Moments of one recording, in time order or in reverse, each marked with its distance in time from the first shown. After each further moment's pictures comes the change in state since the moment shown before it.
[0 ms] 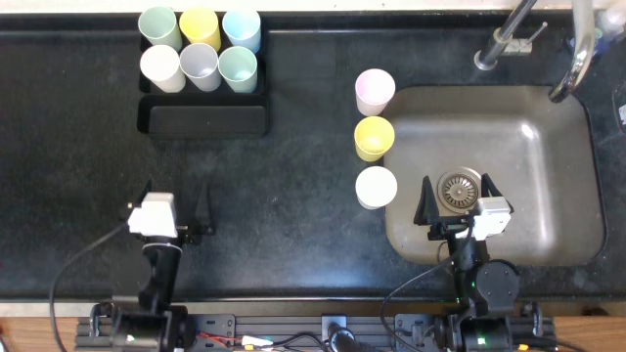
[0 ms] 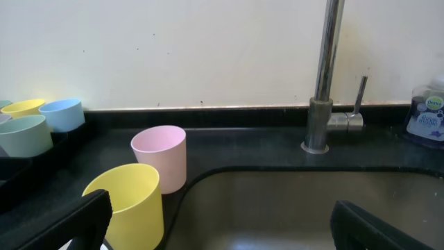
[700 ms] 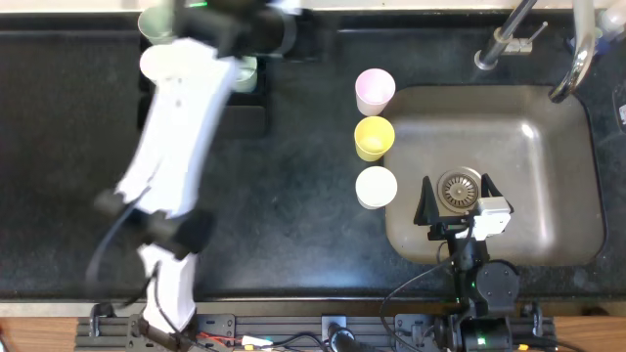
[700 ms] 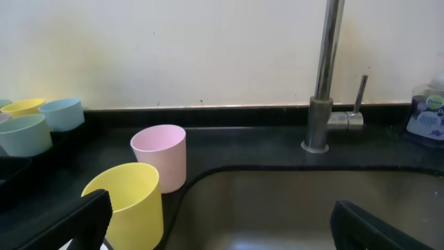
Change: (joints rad) left arm -0.420 2.048 2.485 -1.268 0.184 -0.319; right arm 0.000 -0.001 0.000 -0.002 0.000 0.000
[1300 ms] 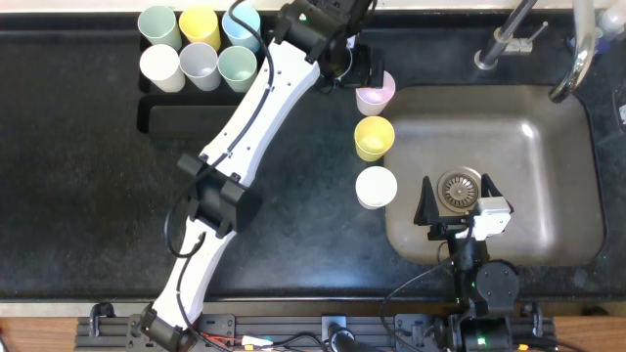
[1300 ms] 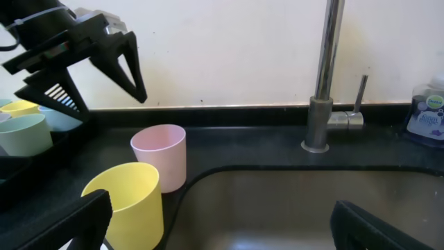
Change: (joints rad) left arm -0.123 0.314 0.116 0.011 -0.067 -0.251; right arm 0.000 0.000 0.000 0.000 0.000 0.000
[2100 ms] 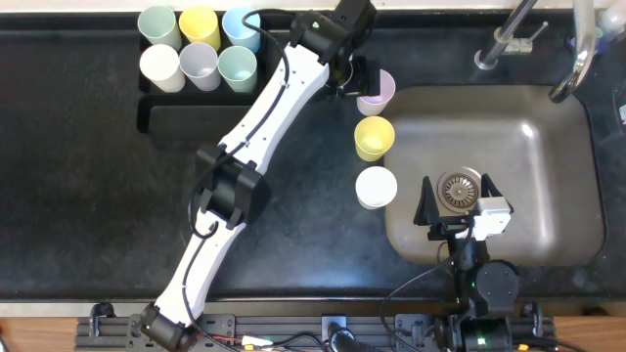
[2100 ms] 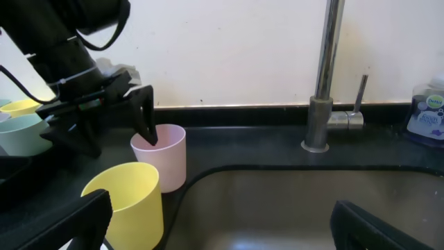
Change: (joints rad) left arm 0.002 0.120 0.003 0.012 -0.035 -0.055; right arm 0.000 0.000 0.000 0.000 0.000 0.000
